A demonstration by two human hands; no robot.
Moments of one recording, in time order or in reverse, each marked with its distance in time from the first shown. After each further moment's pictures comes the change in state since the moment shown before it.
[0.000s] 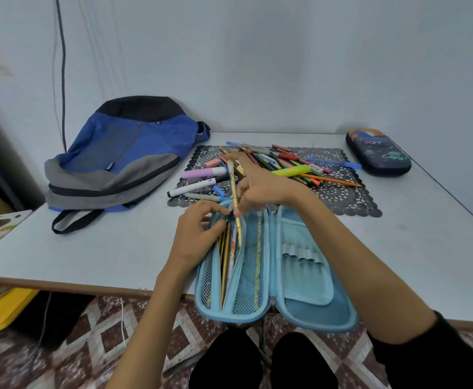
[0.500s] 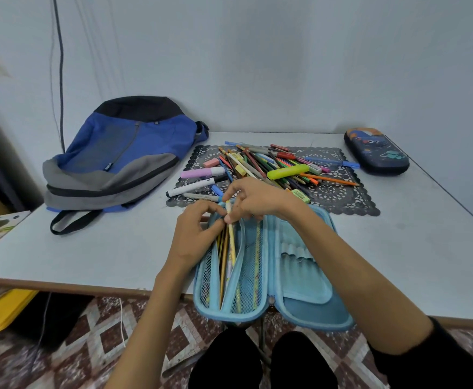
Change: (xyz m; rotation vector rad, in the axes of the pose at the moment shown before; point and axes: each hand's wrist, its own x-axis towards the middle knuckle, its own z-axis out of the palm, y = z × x) left_hand 0.000 -0.002 0.000 -0.010 0.014 -0.022; right_hand 0.006 0.012 0.017 -0.028 0.005 0.087
